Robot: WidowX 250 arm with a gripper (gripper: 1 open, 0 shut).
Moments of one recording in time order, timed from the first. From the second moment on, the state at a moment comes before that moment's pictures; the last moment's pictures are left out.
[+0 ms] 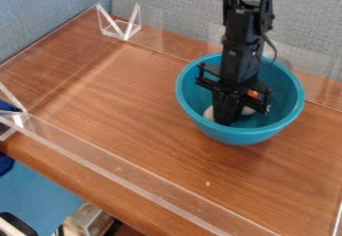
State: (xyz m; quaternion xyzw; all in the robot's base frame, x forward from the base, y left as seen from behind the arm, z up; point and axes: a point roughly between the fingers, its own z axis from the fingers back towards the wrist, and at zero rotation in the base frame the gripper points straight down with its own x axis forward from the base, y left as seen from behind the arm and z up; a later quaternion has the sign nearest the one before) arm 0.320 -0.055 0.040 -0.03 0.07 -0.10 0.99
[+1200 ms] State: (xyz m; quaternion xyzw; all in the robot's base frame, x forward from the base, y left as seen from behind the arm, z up) arm 0.316 -0.051 0.033 -0.04 0.08 -0.10 0.99
